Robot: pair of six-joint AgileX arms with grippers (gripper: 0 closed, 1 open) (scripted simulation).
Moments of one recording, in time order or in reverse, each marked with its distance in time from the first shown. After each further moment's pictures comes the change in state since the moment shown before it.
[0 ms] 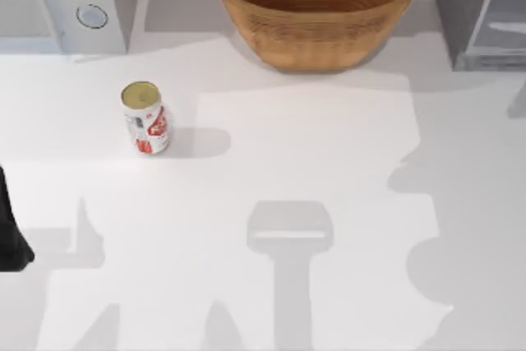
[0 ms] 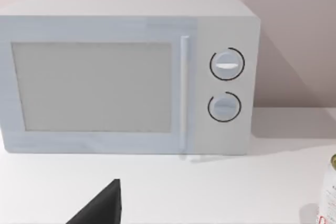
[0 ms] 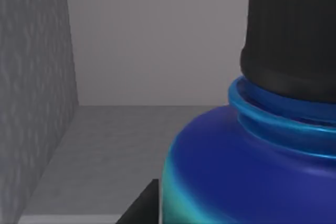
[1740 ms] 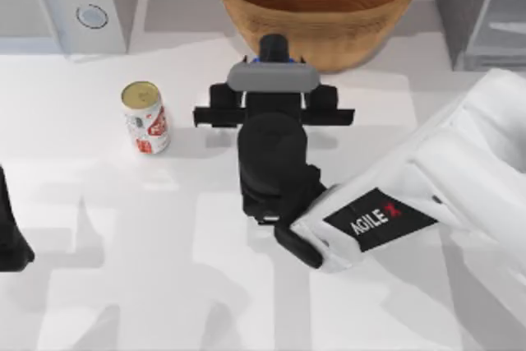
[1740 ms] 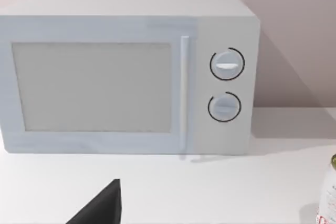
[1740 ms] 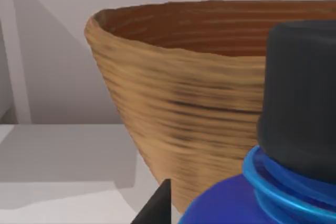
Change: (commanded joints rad) left arm 0.000 0.000 0.000 0.000 0.000 0.000; right arm 1.125 0.527 0.543 -0.015 1.152 -0.013
